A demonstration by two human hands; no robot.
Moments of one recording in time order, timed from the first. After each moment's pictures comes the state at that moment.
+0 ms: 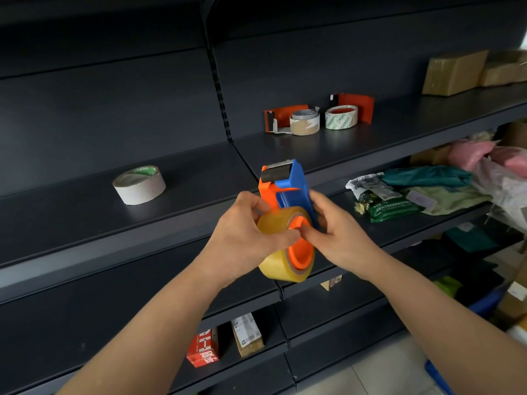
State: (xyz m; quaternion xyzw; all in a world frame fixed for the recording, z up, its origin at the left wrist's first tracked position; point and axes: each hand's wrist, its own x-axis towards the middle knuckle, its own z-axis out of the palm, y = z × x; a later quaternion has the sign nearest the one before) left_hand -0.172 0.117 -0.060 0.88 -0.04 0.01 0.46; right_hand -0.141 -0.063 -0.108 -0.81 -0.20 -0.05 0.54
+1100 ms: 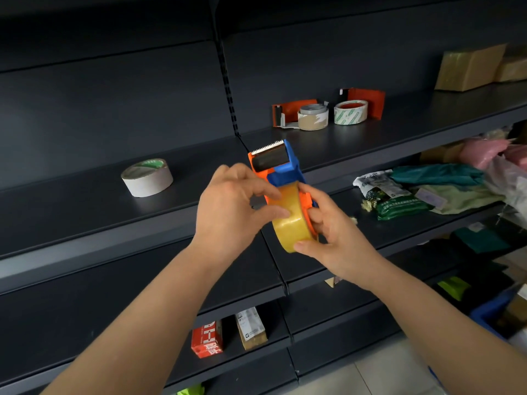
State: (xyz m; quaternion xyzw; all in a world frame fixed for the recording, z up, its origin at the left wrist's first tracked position) left_hand -0.162 0.131 -0.048 0.91 -0.15 0.28 0.27; right_hand -0.154 -0.052 -0.114 -0.78 -0.22 -0.01 0.59
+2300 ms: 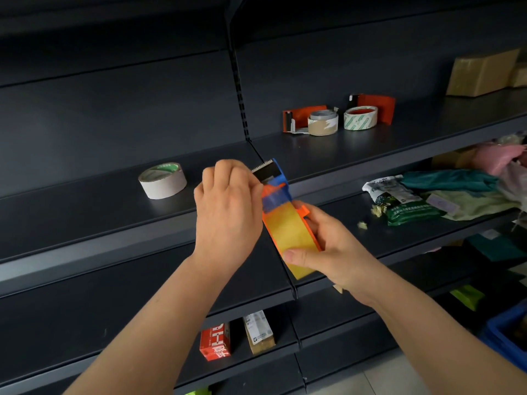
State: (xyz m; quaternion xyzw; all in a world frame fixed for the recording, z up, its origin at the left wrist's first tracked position) left_hand -0.167 0.143 -0.055 0.89 -0.09 0.43 0.14; right_hand -0.175 -0.033 -0.099 -0.70 -0.22 0.10 0.68
